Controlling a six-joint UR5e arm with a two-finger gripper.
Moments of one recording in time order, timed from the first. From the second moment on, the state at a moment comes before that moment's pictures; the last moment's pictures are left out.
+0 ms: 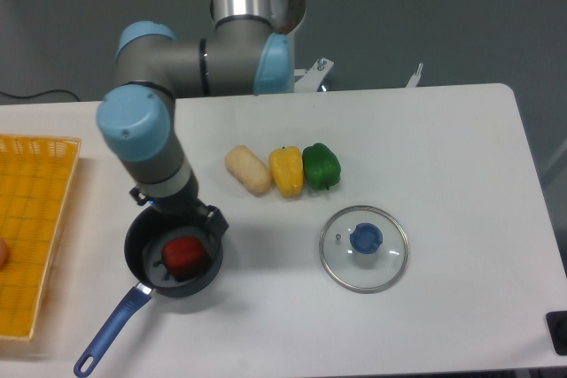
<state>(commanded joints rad) 2.19 -1.94 -1.47 -1.32 1.61 0.88</state>
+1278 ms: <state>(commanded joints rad) 2.46 -1.94 -1.48 -1.31 1.56 1.63</state>
